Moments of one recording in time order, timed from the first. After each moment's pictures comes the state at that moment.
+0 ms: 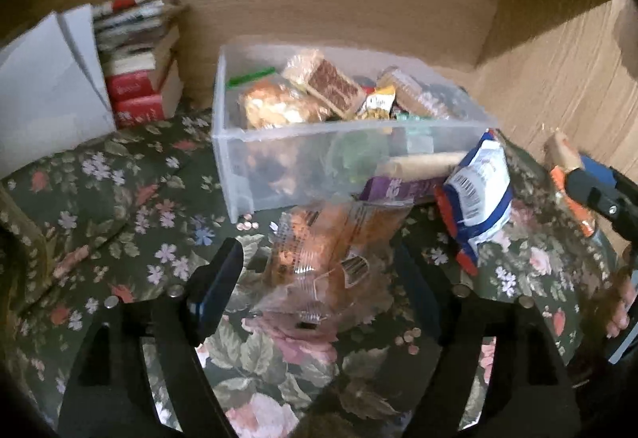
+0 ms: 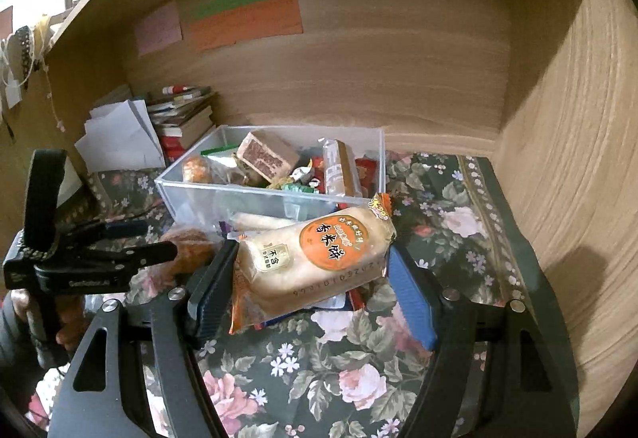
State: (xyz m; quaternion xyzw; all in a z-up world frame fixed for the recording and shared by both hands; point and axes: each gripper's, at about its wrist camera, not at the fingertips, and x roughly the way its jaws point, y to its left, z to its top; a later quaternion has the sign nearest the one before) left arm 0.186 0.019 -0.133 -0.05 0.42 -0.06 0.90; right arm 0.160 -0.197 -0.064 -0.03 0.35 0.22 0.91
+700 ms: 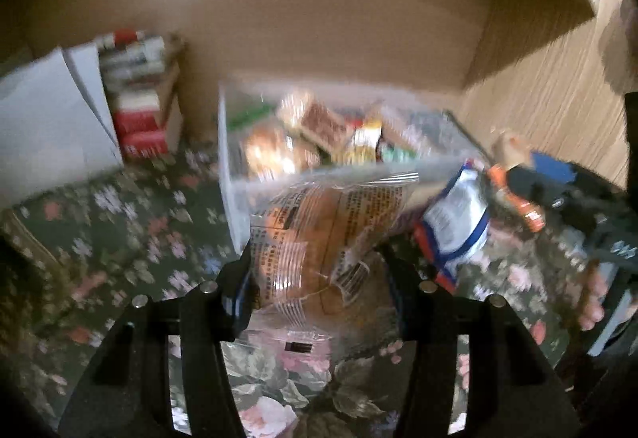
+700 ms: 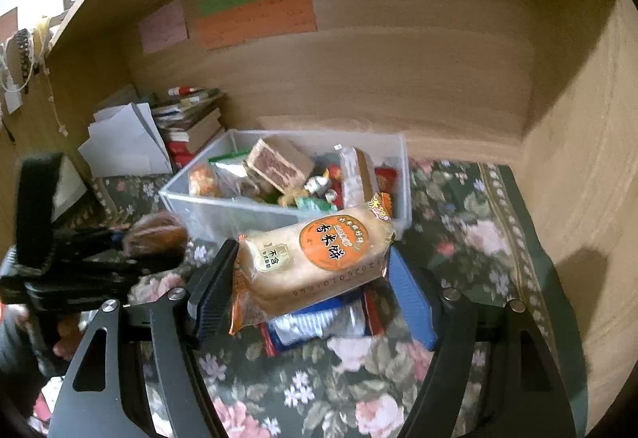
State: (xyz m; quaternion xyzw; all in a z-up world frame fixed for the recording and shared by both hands) left arm 0.181 0.019 -0.094 -0.05 0.37 -0.06 0.93; right arm 0.183 -0.174 -0.059 -0.03 0.34 0.24 0.91
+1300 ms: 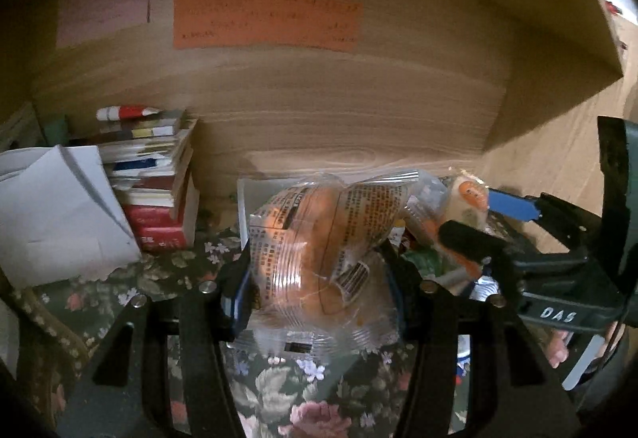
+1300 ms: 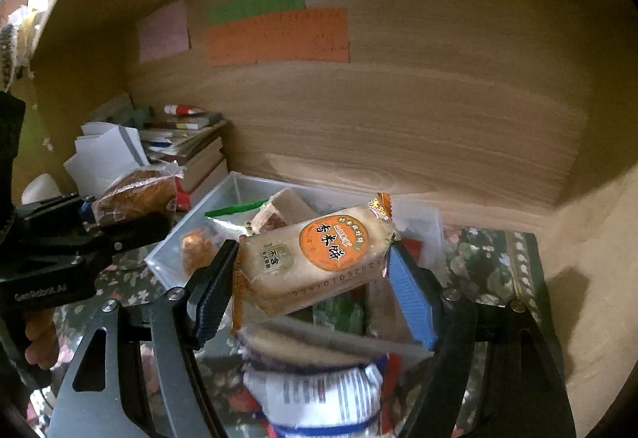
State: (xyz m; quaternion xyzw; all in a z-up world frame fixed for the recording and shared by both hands) left arm 0.238 0.030 -0.052 -0.05 0.33 -0.04 0.94; right arm 0.250 -0.123 -0.053 -0.07 0.33 0.25 0.90
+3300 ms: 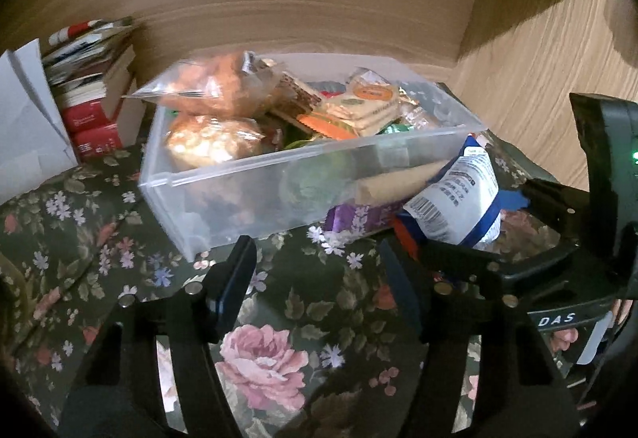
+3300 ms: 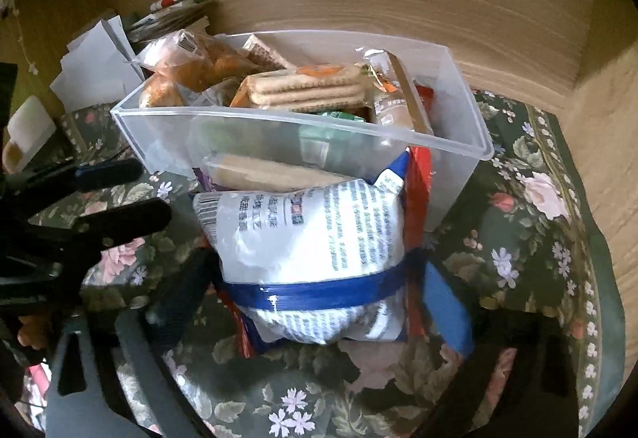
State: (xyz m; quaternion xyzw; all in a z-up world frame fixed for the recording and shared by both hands) left arm 0.209 -0.011 -0.135 -0.03 0.41 -0.09 0.91; right arm 0.223 -0.151 -0.137 -0.07 0.45 0.27 0.85
